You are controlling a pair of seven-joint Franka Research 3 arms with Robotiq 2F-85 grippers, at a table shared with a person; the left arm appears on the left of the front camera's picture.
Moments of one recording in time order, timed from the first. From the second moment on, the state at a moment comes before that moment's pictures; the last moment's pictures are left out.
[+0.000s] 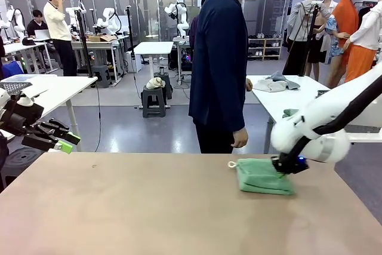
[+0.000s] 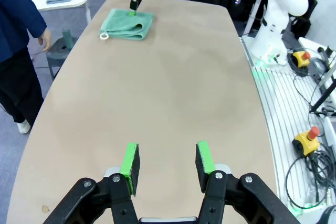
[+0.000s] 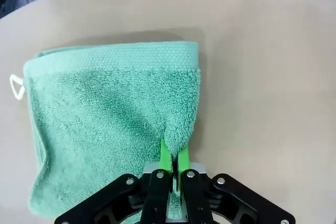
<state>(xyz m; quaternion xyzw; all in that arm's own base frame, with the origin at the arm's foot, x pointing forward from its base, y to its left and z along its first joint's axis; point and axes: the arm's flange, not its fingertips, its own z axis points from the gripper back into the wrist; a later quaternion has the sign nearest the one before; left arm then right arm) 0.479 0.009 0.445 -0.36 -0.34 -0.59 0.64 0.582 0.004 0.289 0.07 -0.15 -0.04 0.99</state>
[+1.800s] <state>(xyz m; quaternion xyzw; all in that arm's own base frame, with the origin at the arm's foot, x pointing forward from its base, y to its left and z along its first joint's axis) 0.479 0.009 0.445 -0.36 -0.34 -0.59 0.64 0.365 -0.063 0.538 0.02 -0.23 -0.05 0.97</state>
